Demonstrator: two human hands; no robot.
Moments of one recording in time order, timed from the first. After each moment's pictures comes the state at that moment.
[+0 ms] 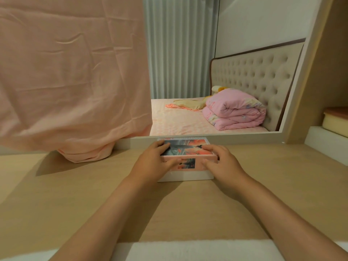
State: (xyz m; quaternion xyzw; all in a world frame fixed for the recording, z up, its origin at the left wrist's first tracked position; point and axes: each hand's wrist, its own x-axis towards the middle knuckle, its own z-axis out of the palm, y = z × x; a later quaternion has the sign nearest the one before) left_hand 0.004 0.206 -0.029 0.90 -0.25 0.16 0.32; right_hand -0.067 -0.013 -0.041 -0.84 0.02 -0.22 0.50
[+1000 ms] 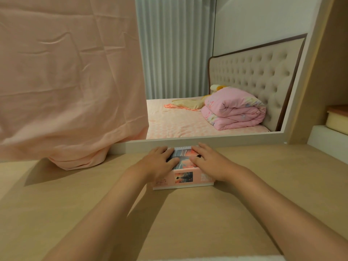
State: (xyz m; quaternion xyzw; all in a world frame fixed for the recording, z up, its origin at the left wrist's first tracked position) left_hand 0.047 0.183 -0.022 0.95 -0.29 -0.01 0.14; right_hand -0.009 -0.026 -0.027 -0.96 -0.01 -0.04 0.26
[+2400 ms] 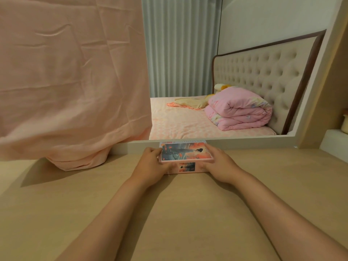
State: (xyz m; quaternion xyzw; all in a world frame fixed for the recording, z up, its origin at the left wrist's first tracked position) left_hand 0.065 0.197 -0.047 0.90 -0.19 0.09 0.38; right_hand 0.014 -0.038 -0.046 -0.93 0.03 -0.10 0.34
